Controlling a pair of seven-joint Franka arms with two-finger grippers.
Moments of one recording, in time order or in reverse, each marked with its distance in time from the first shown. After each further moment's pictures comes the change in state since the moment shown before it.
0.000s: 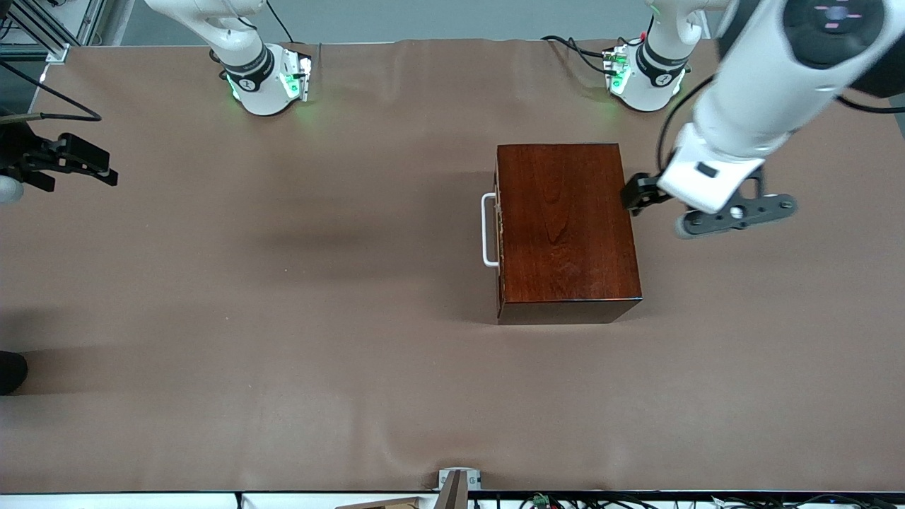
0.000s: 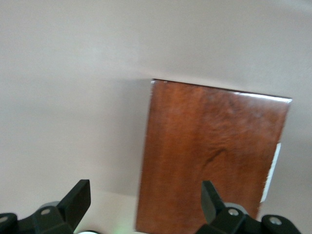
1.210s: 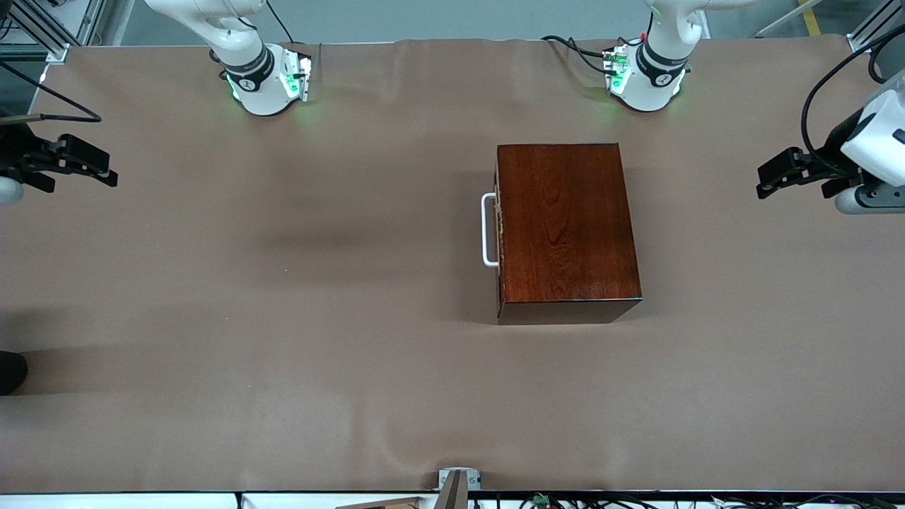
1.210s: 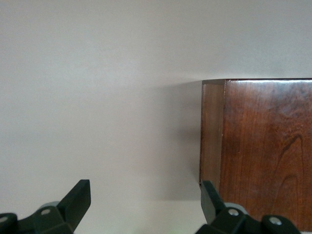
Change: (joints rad) left arm -0.013 -0.214 0.376 -0.235 -0.139 0.107 0.461; right arm 0.000 0.001 -0.001 -0.001 0.000 0.002 0.000
